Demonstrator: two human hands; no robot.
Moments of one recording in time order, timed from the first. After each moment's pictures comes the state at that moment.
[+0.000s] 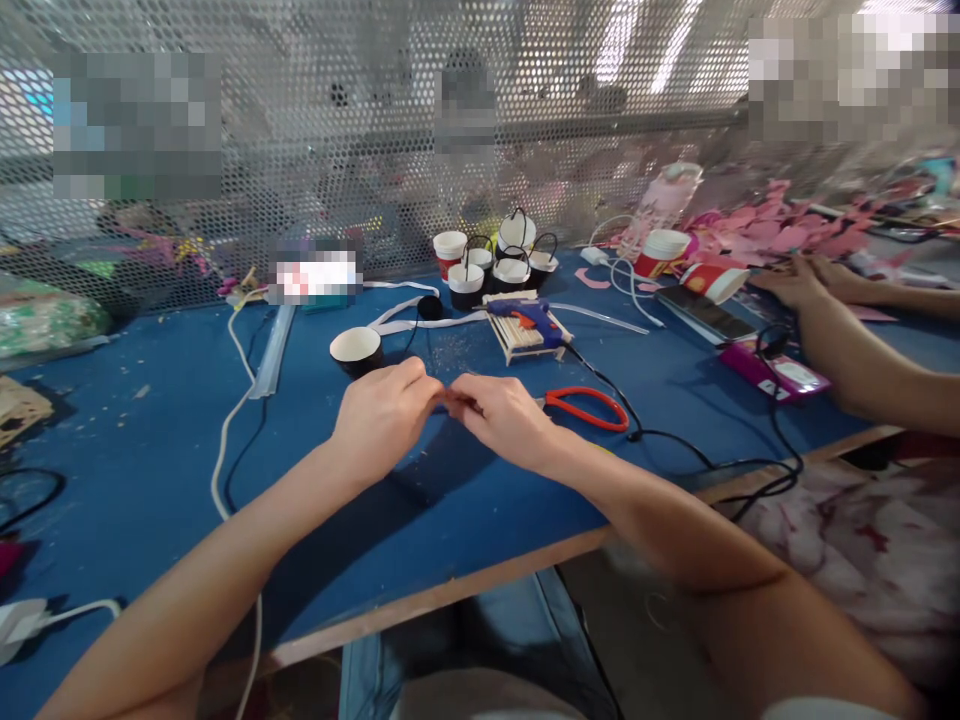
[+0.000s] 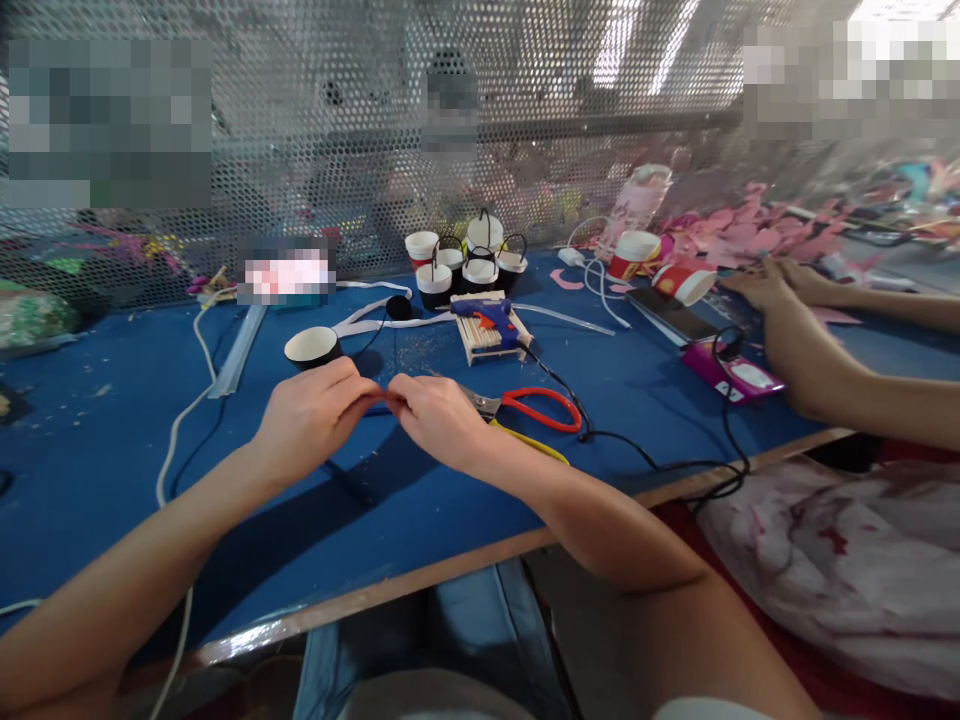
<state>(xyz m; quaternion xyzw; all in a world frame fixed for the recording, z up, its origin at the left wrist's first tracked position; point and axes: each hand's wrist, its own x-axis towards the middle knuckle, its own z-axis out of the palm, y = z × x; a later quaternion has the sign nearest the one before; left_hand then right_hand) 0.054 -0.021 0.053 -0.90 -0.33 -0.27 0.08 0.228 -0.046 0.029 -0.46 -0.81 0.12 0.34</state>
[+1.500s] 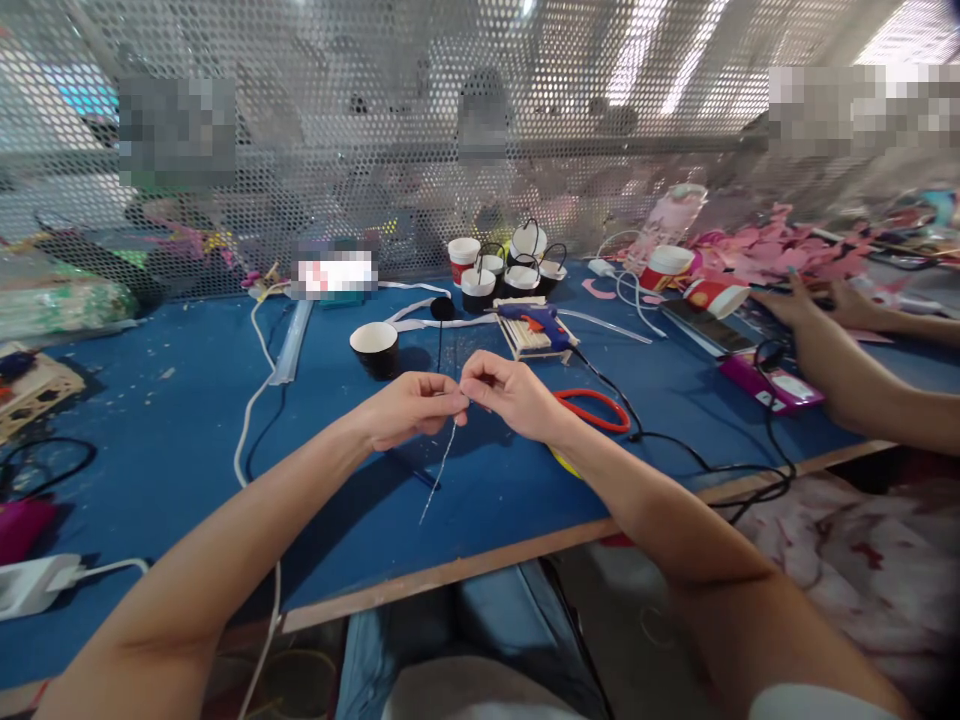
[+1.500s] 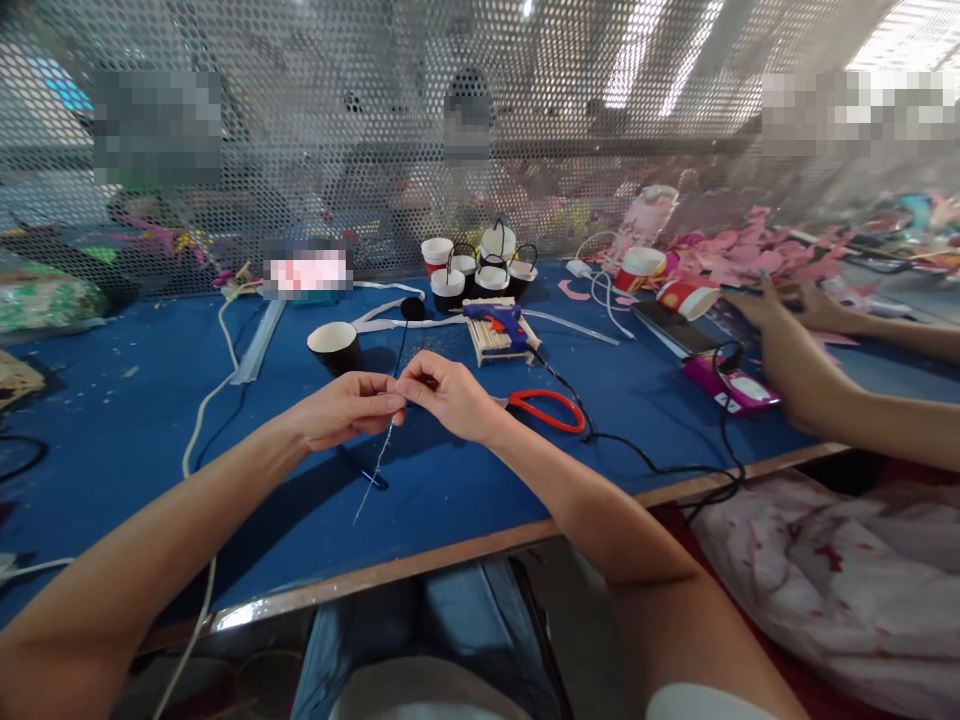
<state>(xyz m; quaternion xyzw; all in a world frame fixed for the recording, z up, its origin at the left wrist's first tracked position) 0.054 -0.012 0.037 -0.58 -0.29 -0.21 -0.73 0.231 -0.037 0.032 -0.38 -0.73 0.36 0.44</state>
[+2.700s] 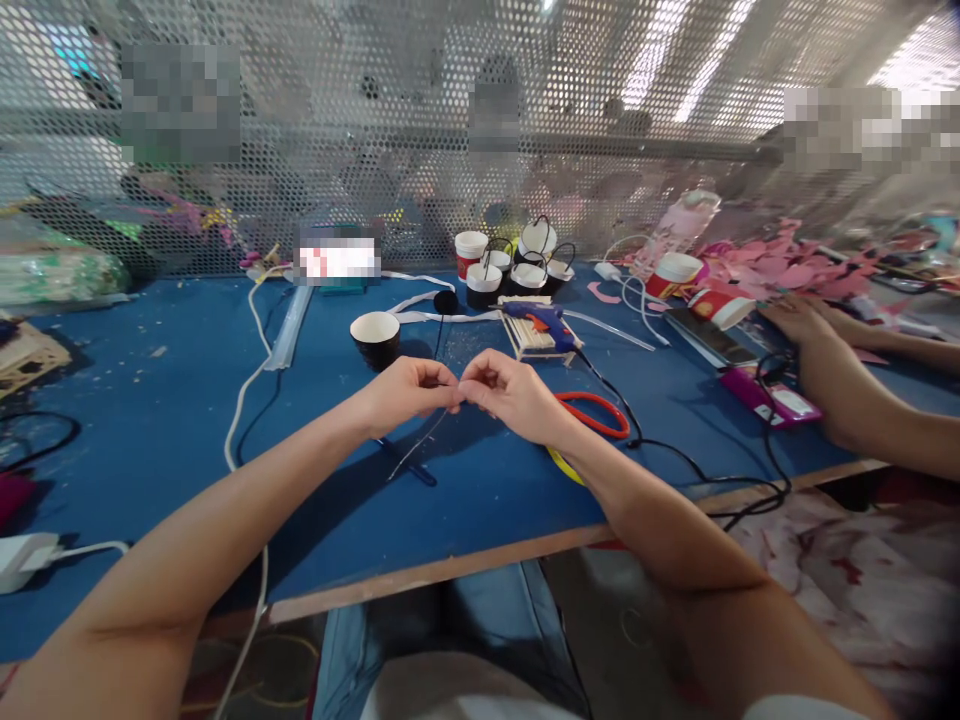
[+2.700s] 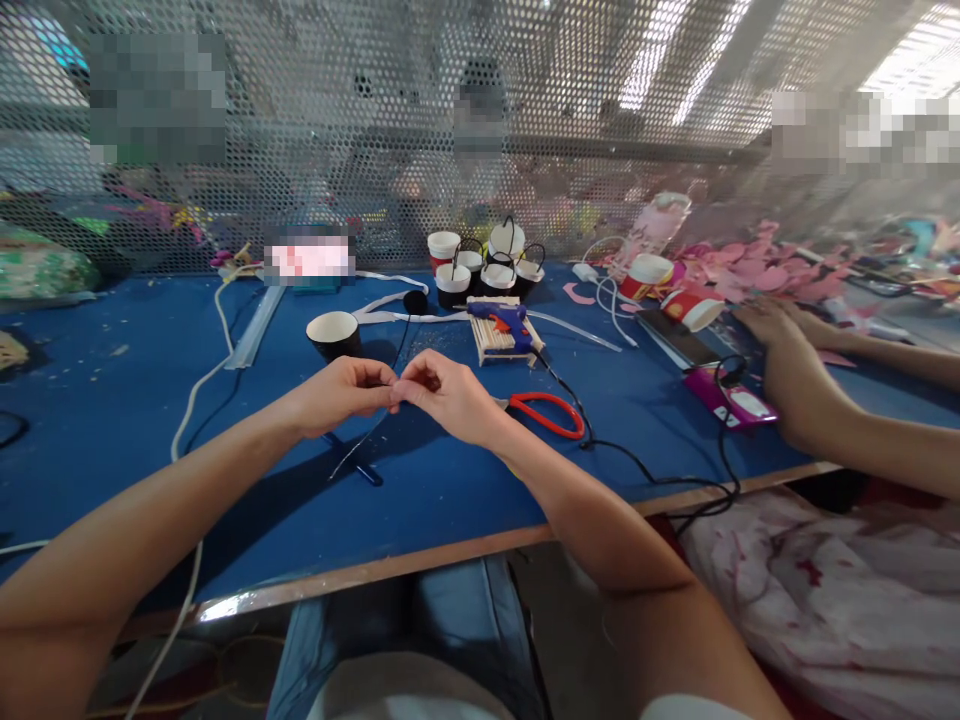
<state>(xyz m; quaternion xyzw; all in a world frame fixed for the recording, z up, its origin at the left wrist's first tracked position) 0.056 -0.012 0.042 -0.69 -0.37 -0.25 -0.57 0.231 -0.039 0.029 -0.43 -0.70 0.38 0.42</state>
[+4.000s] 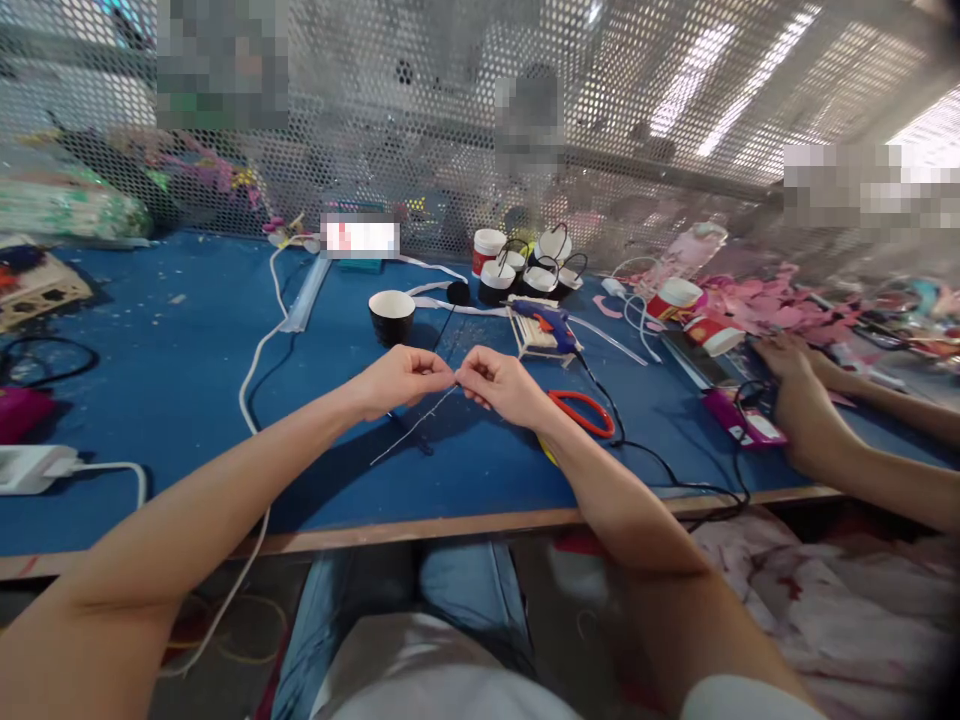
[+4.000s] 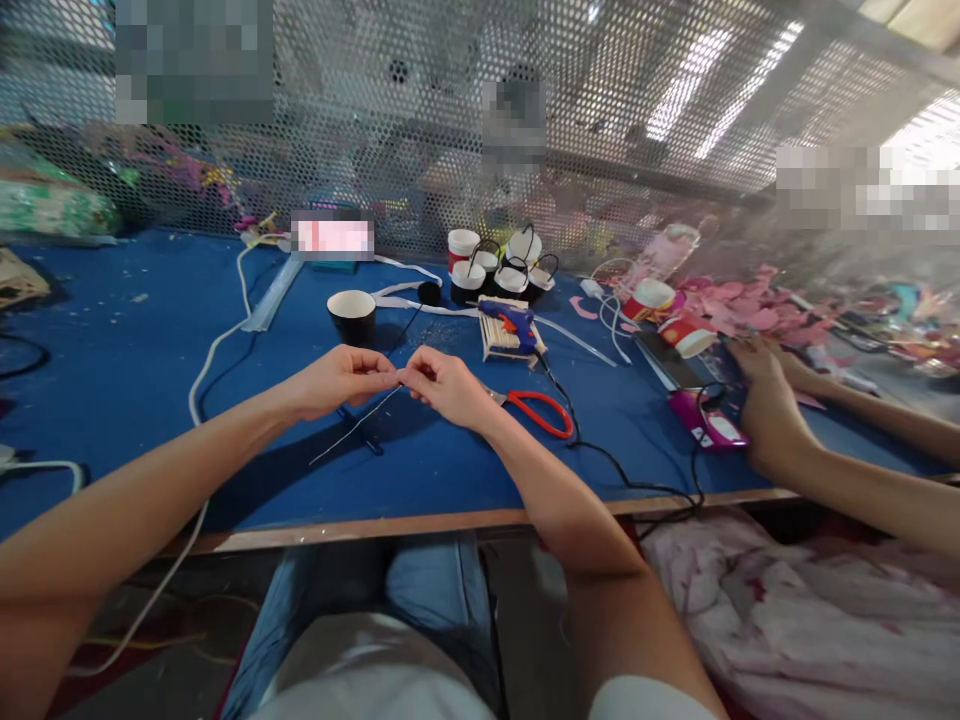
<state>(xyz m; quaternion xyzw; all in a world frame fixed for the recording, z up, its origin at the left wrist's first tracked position) 0.039 -0.028 0.031 -0.66 -0.39 -0.28 -0.59 0.222 -0.037 0.023 -0.42 -0.73 0.41 0.34</state>
